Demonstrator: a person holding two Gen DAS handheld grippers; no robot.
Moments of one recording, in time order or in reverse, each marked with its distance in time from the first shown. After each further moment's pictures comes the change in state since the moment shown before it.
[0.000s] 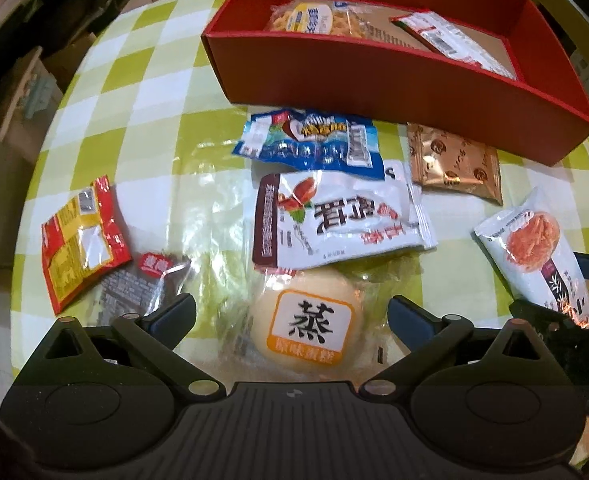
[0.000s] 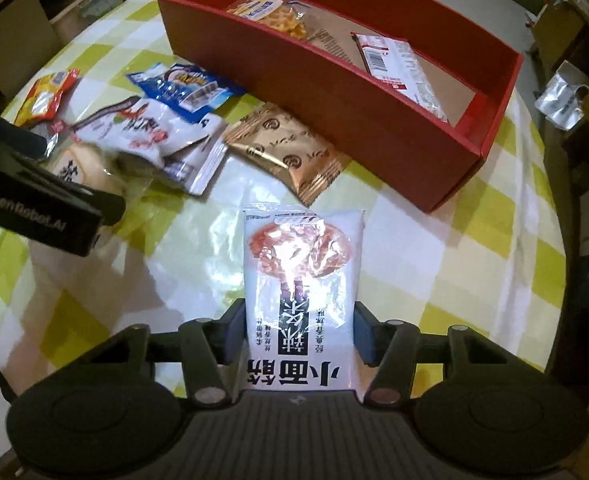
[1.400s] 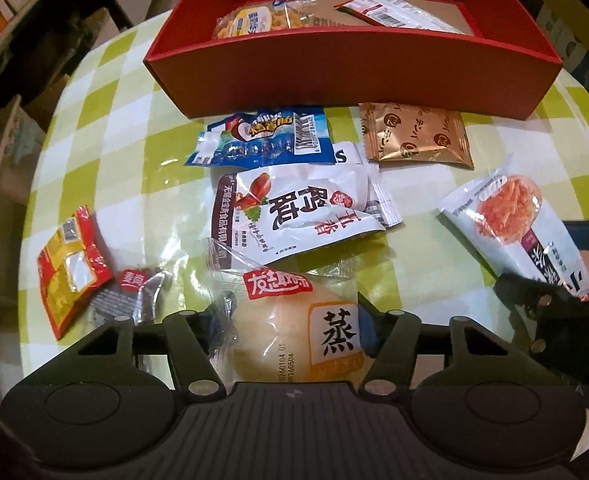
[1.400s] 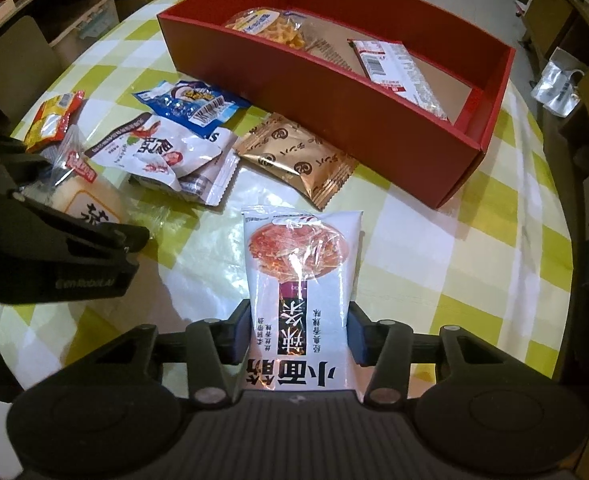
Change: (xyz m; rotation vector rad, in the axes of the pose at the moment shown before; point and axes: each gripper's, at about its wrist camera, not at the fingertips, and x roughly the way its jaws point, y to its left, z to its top) left arm -0.002 -0.032 -0.011 0.156 -0.039 0.055; right arm -0.011 0.003 0.000 0.064 -0.032 0.039
